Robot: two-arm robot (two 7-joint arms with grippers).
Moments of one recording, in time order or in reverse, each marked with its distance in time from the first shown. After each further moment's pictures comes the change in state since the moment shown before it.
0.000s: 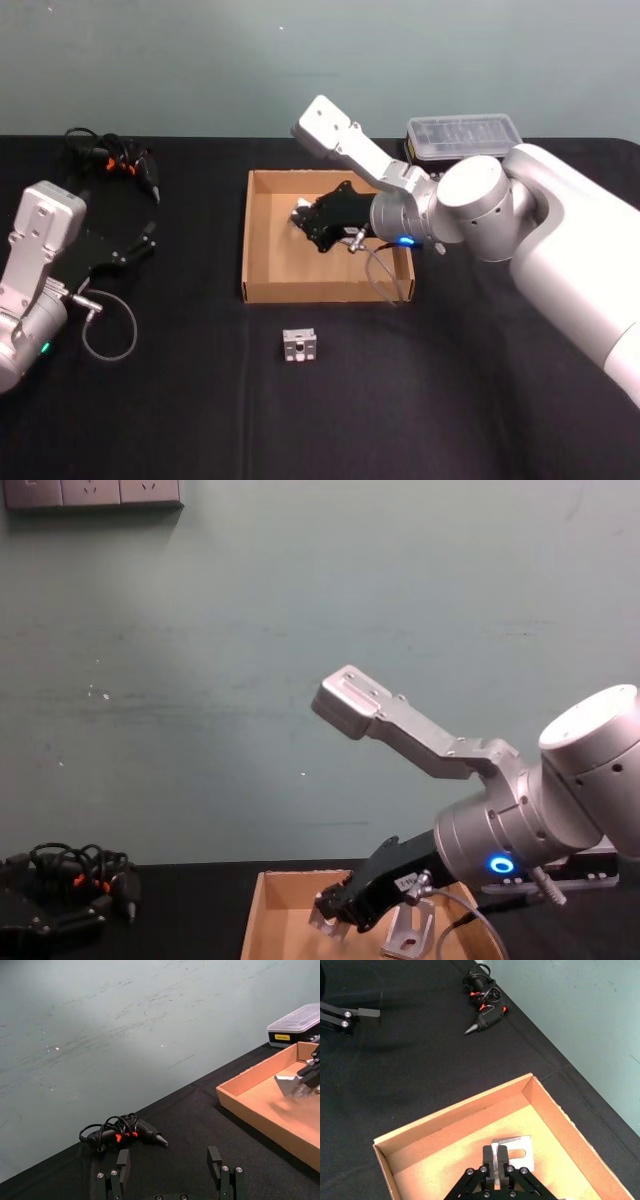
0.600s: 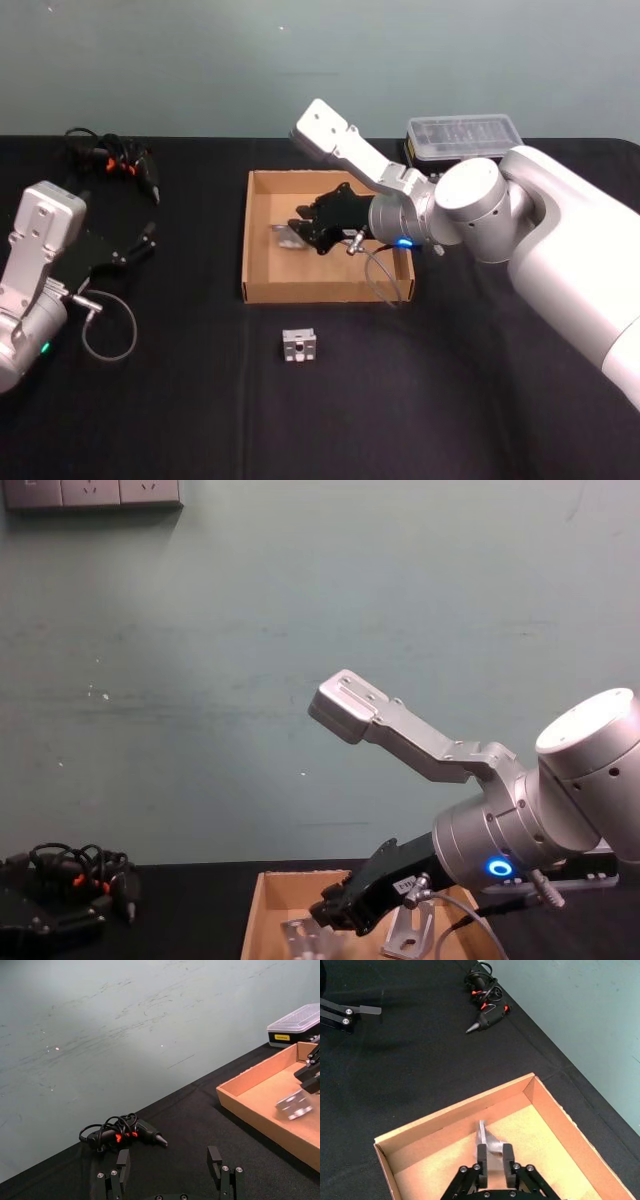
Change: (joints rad) left arm 0.000 0.000 0.000 0.000 0.000 0.000 0.000; right arm 0.001 -0.006 -0.003 0.009 -0.010 -0.007 0.000
